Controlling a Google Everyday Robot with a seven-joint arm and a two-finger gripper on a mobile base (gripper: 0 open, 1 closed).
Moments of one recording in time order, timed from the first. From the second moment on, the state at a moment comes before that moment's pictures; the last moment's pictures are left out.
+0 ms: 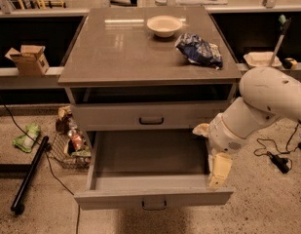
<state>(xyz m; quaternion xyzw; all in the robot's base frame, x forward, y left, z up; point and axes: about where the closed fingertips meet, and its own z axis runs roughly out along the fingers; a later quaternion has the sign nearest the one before) 0.443 -0.145 0.707 -0.69 0.69 0.17 0.13</state>
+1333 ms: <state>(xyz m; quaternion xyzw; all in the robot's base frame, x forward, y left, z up) 0.406 -0.175 0.516 -0.71 0.67 0.20 0.12</state>
